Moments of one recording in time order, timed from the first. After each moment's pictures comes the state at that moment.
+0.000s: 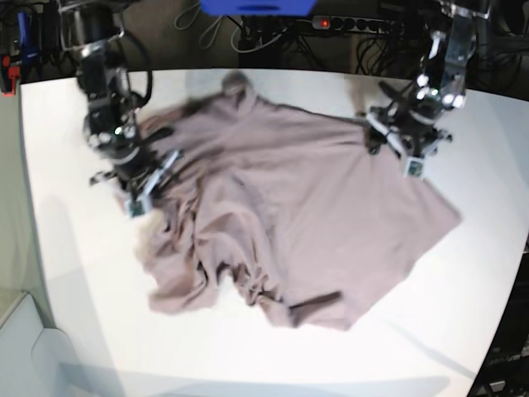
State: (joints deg) left arm 17.6 -22.0 3.2 93.8 -19.6 -3.8 31.8; right arm -2.9 13.5 -4.0 79.0 2.3 7.1 -29.2
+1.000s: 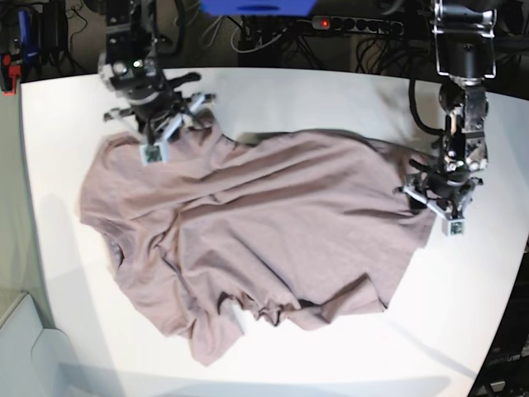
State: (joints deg) left arm -4.5 -19.7 -4.1 69.3 -19.0 -3.8 29.7; right arm -23.2 0.4 -1.2 109.1 -0.3 6.0 -47.1
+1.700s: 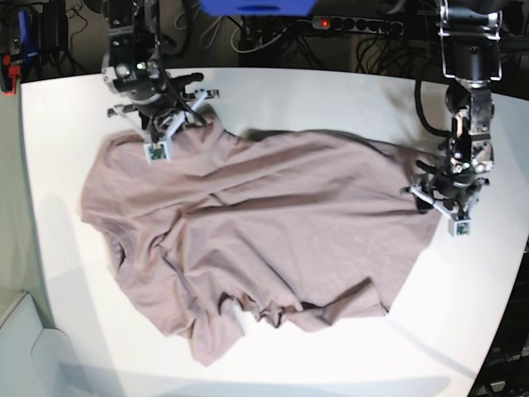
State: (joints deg) left arm -5.1 -21.8 -4.2 68.6 -19.2 -3.8 30.4; right arm -21.4 0.5 -0.8 107.7 -0.1 6.0 -51.2
